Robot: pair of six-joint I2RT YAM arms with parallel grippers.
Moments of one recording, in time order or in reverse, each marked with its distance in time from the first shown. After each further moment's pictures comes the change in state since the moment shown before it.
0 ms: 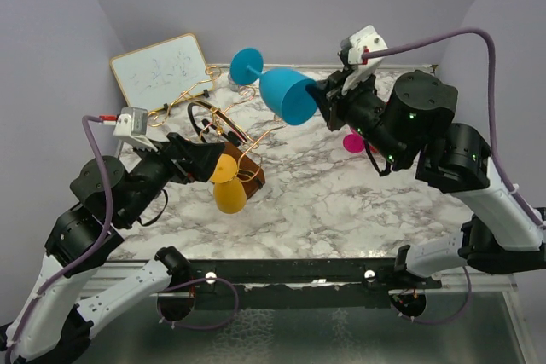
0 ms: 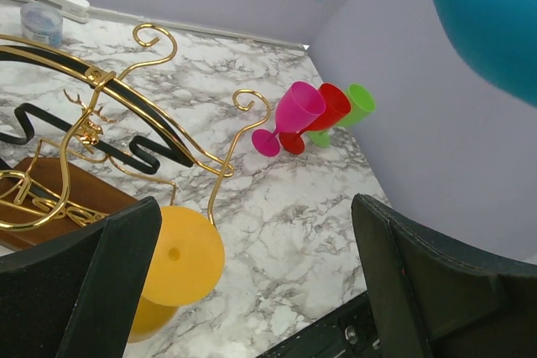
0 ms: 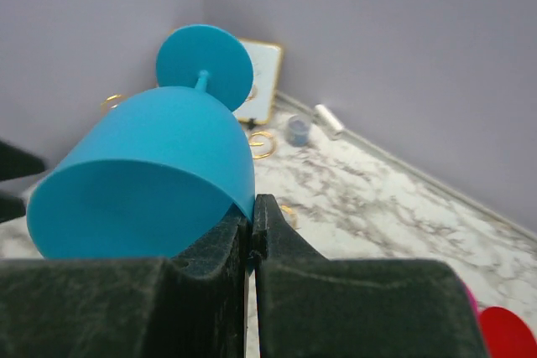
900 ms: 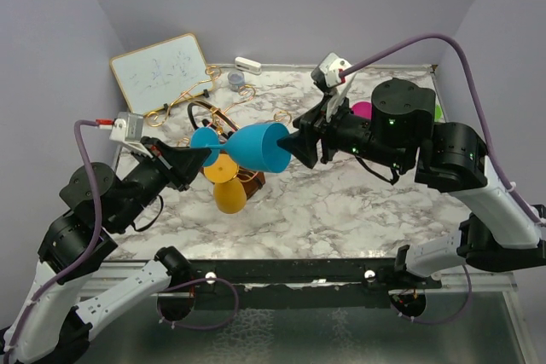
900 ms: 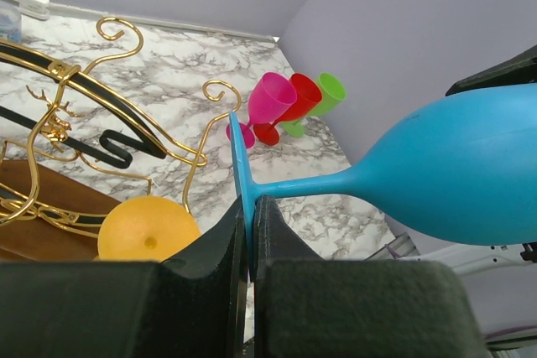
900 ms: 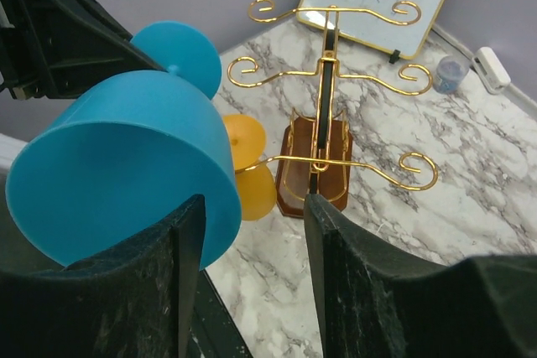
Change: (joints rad) left arm -0.004 -0.035 0.006 -0.006 0.073 -0.010; right arm 0.001 0.013 0.024 -0.172 -0.327 0.143
